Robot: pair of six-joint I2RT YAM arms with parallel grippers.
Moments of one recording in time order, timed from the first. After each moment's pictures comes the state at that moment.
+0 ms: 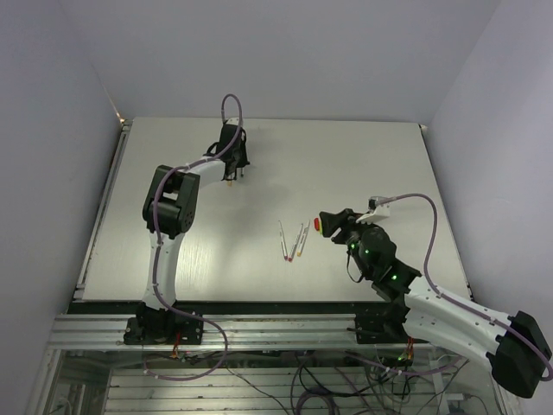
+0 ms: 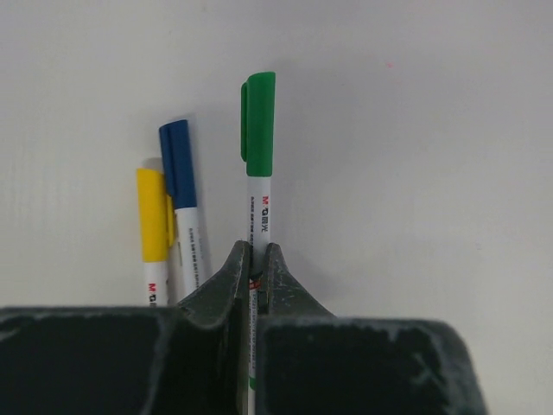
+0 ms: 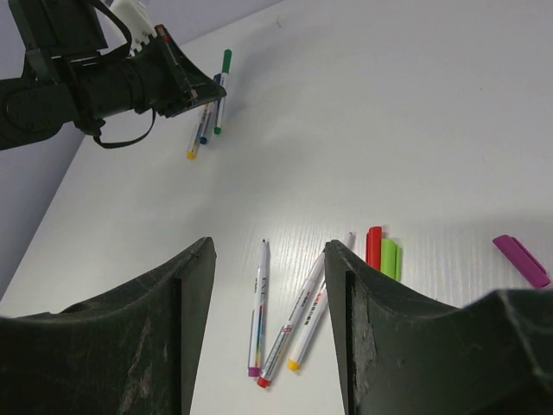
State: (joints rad) left arm -0.35 2.26 1.59 0.08 -0.13 -0.32; right arm 0.80 0.78 0.32 0.32 0.51 0.58
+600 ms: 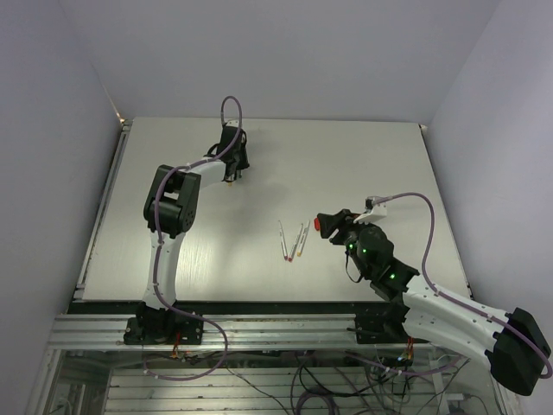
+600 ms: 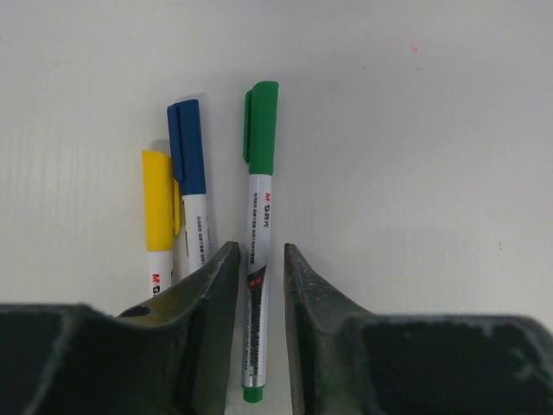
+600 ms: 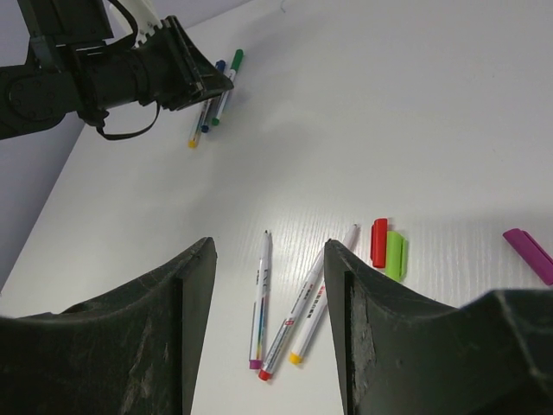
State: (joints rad) left arm -0.35 2.28 1.60 0.06 -0.15 -0.34; right arm 0.80 0.81 0.32 0.32 0.49 0.59
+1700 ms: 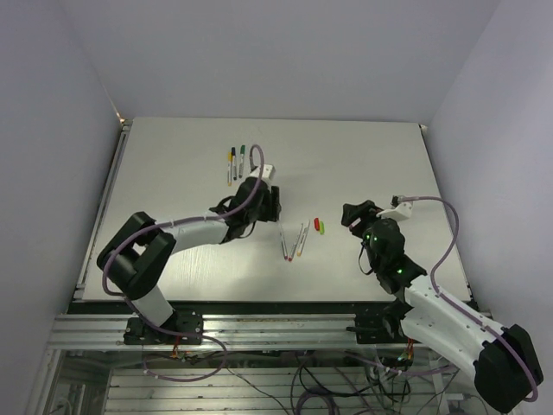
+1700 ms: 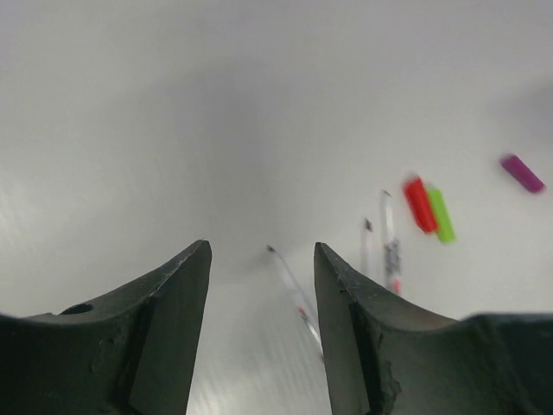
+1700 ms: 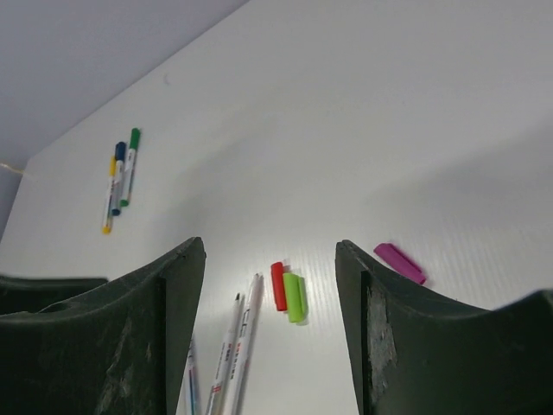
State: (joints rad) left arm -0.69 1.66 0.88 0.23 -0.16 -0.41; right arm 0.56 0.79 0.30 0.27 0.52 0.67
